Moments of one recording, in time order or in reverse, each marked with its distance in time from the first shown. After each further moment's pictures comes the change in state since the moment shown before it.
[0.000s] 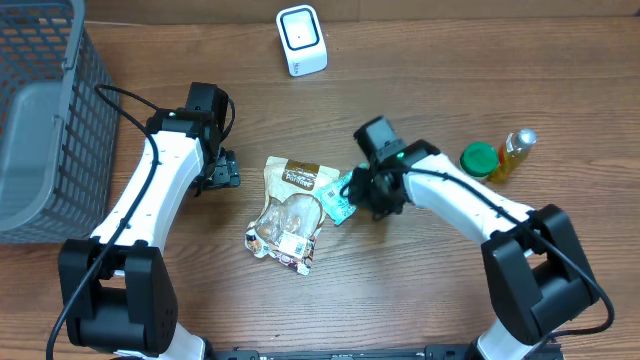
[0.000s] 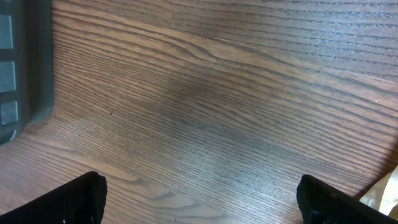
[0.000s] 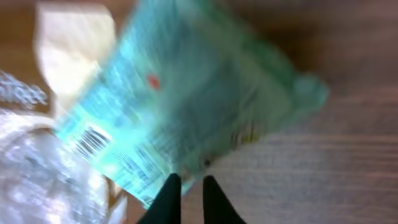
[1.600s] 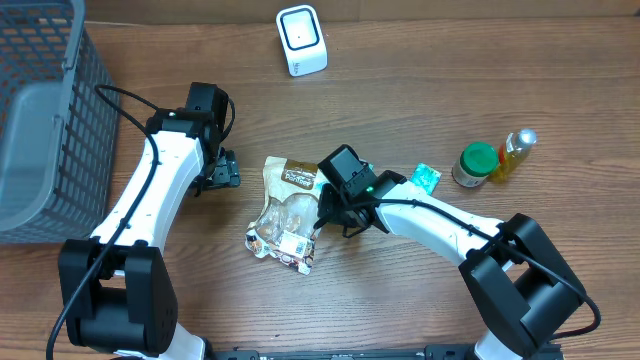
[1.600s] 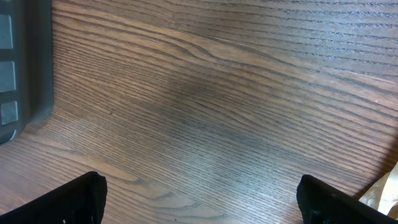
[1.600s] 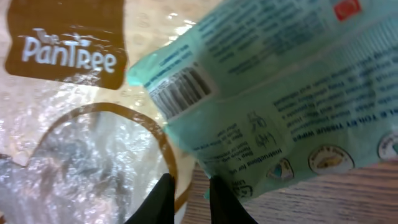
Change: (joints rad) left arm 0.000 0.000 0.000 0.000 0.000 0.000; right arm 0.166 0.000 -0.071 0.233 0.082 0.126
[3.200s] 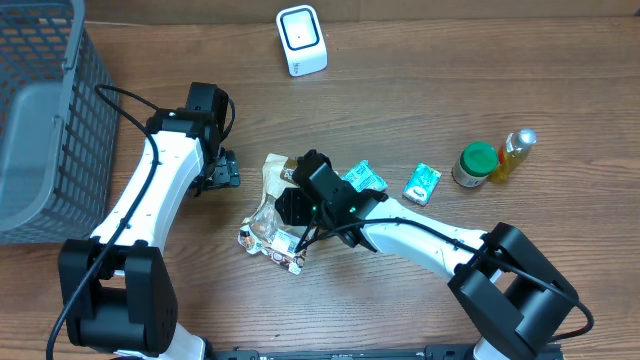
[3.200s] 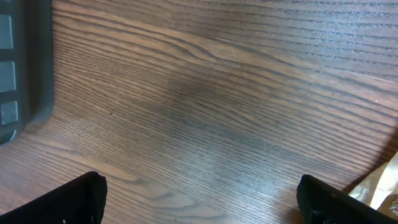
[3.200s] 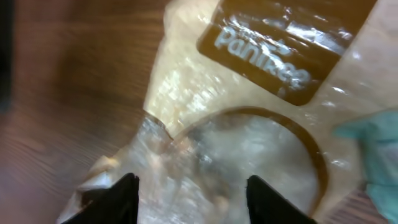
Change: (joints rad) left arm 0.000 0.000 0.000 0.000 0.000 0.000; right arm 0.118 0.000 -0.016 0.286 -0.030 -0.103
